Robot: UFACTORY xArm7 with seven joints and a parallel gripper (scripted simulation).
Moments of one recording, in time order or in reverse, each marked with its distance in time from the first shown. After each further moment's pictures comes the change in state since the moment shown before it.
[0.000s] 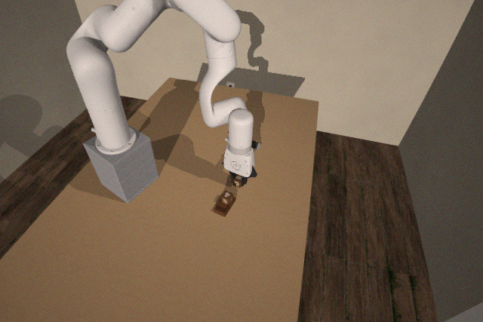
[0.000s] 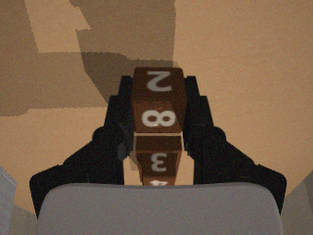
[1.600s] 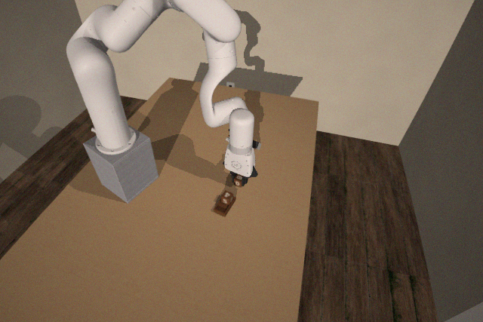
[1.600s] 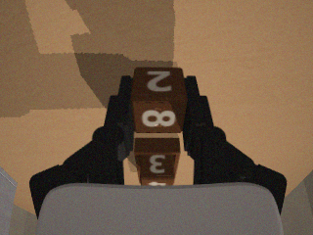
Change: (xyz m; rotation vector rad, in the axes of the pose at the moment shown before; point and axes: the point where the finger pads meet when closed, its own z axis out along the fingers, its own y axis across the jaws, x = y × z) arm 0.002 0.001 0.001 0.000 0.000 0.000
